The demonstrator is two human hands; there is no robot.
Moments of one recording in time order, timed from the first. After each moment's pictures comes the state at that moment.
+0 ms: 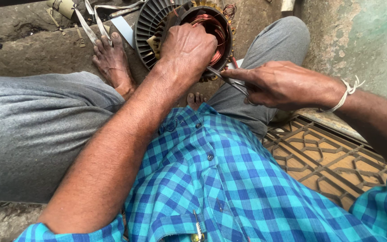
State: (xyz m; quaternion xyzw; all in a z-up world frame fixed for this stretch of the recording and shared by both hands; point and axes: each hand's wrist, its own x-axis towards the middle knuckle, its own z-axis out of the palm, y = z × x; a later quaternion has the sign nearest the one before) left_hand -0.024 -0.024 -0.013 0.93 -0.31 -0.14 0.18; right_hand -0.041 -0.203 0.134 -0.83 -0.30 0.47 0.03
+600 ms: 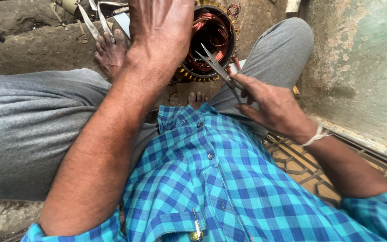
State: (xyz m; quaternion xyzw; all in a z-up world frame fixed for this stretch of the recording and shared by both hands) left_hand 0.001 0.012 -0.002 0.97 -0.17 0.06 0.16; right_hand -0.112 -0.246 0.087 -0.92 -0.15 0.35 0.12
